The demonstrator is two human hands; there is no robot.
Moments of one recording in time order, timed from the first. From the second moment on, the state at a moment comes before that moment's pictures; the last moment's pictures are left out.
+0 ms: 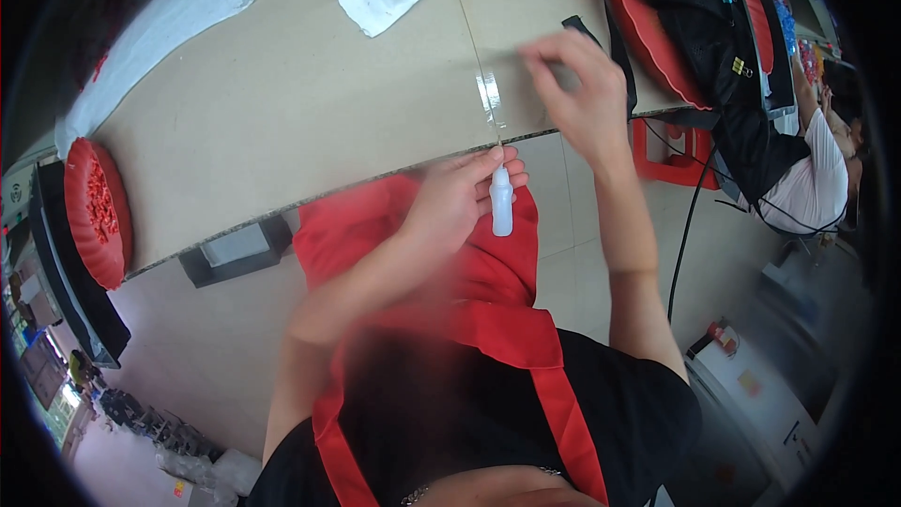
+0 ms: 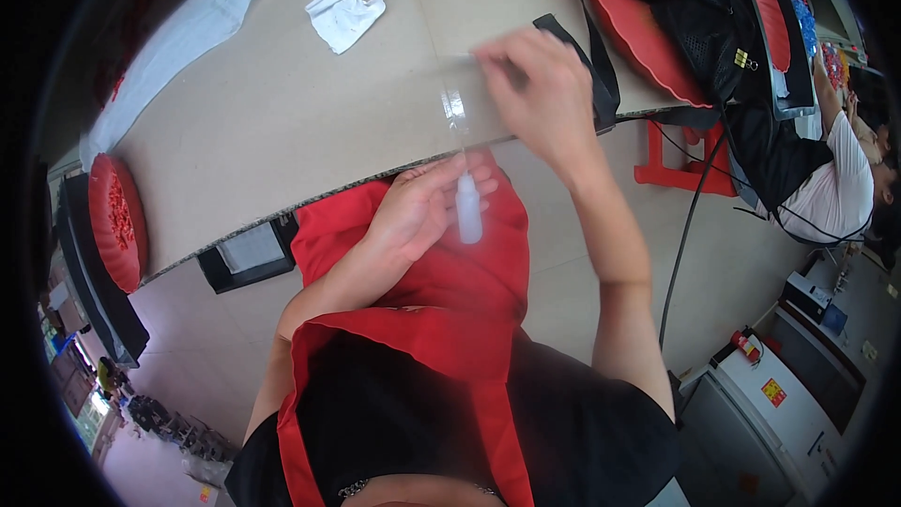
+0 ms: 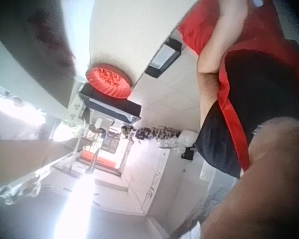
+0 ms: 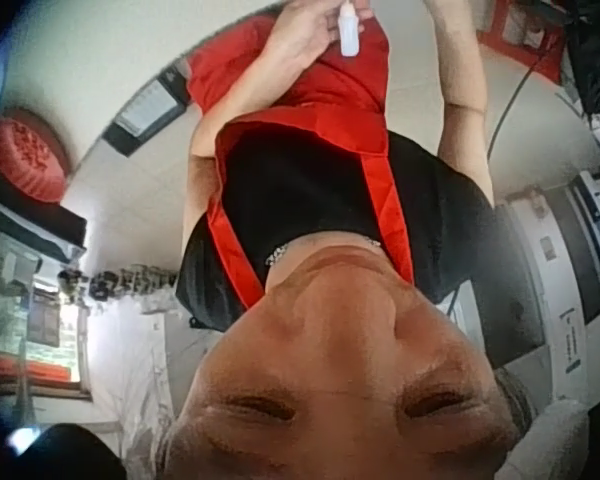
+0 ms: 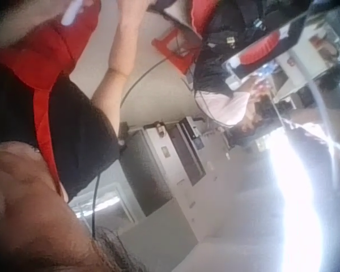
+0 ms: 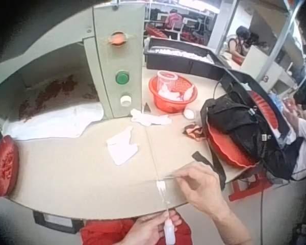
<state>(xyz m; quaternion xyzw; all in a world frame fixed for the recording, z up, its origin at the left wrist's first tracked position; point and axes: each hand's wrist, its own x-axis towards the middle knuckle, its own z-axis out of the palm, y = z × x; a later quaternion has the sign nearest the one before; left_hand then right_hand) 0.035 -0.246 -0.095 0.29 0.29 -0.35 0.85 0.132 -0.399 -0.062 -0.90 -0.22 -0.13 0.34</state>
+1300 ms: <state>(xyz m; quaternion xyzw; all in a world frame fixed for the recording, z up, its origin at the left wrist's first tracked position) 0.035 -0.257 -0.091 0.35 0.30 -0.30 0.84 0.057 -0.401 -0.097 -0.90 -0.21 -0.19 0.34</state>
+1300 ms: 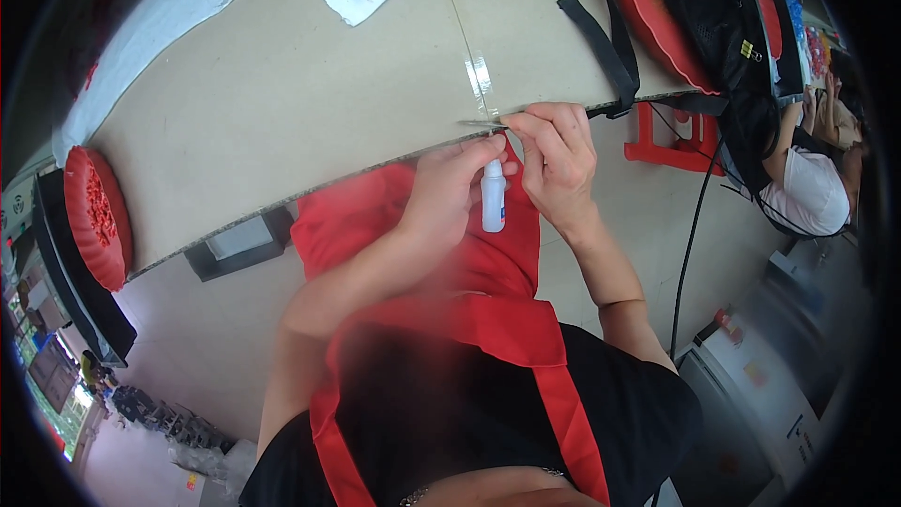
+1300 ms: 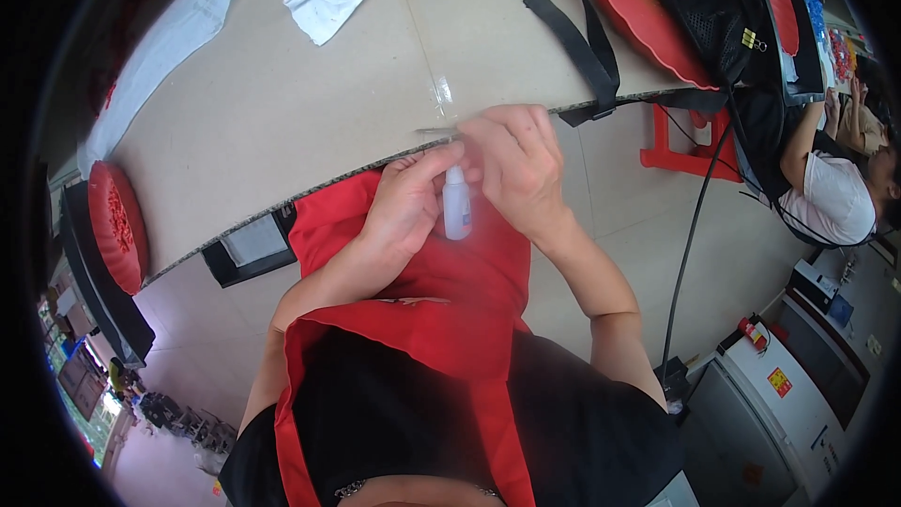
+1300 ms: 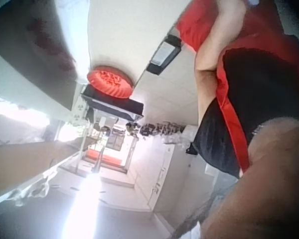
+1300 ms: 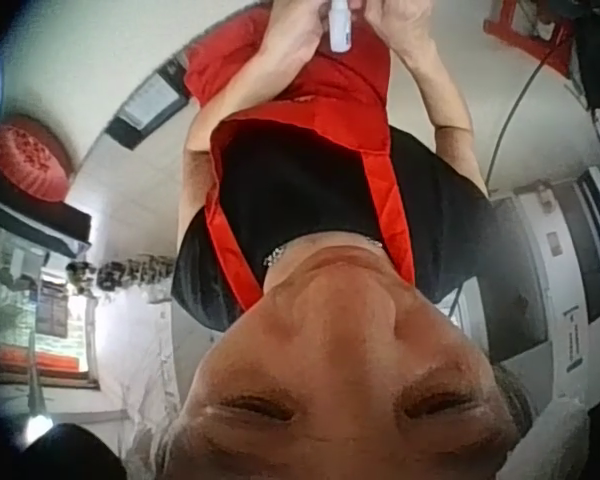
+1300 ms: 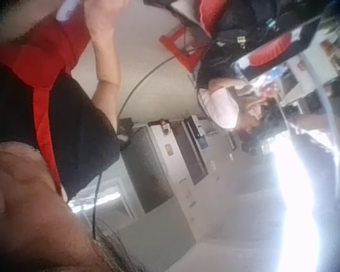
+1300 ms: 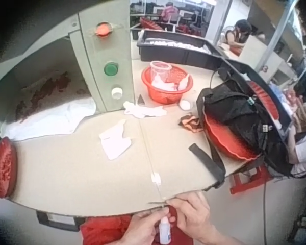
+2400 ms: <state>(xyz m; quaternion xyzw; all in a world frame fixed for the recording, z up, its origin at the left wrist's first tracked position) 0.042 0.183 -0.030 0.92 0.26 0.29 0.03 0.148 -0.270 -0.042 -0.79 -0.24 0.18 0.54</state>
